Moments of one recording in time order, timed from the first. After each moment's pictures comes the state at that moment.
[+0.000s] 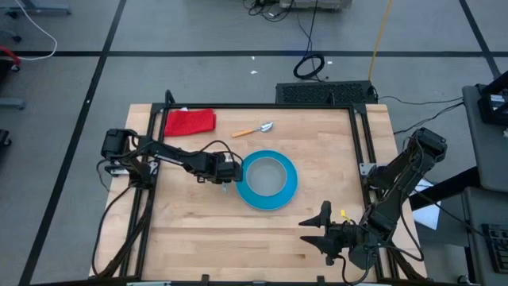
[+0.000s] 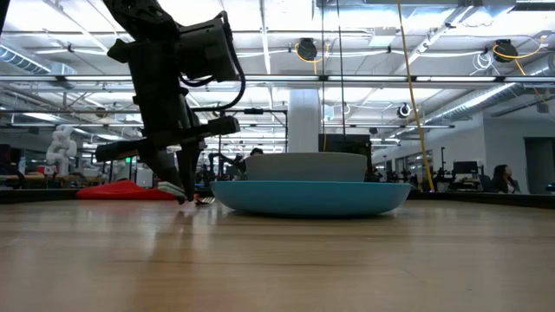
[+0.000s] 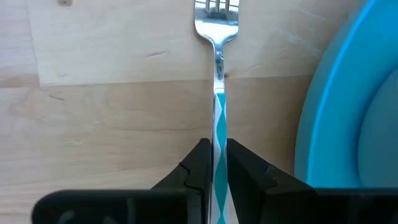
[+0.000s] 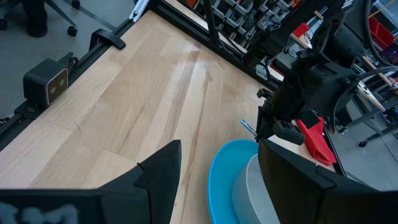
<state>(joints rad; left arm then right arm) -0.02 1.70 0.92 -0.52 -0.17 -1.55 0.94 1.42 0.95 -0.23 0.91 0.01</state>
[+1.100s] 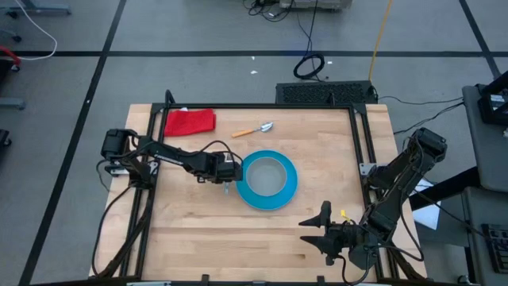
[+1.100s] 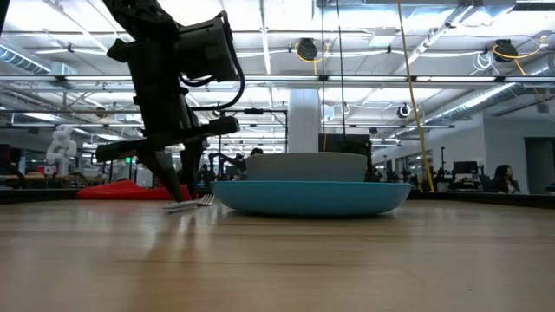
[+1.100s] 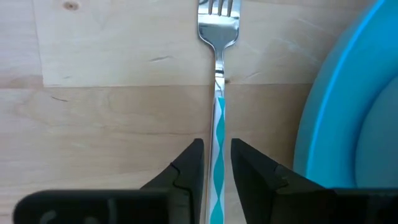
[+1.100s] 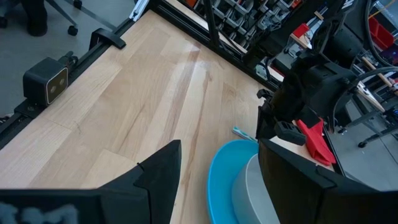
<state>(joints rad) -0.02 1.70 0.92 -0.52 -0.19 -1.58 0.94 1.42 0.95 -0.23 0.91 0.00</state>
